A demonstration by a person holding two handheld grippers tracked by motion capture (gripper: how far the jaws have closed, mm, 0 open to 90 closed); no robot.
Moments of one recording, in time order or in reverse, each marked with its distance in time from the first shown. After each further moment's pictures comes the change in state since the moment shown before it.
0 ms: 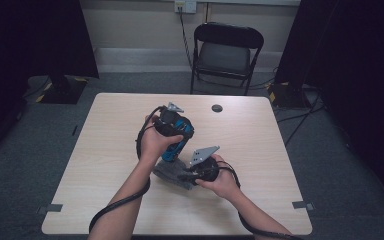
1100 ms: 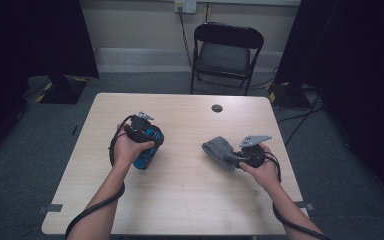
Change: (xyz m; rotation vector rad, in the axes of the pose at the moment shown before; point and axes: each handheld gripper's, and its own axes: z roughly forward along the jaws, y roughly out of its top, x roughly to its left) left arm 0.065 -0.066 -0.014 0.110 0.104 -0.090; right arm -0.073 -0.073 -0.100 -0.021 -0.293 0.239
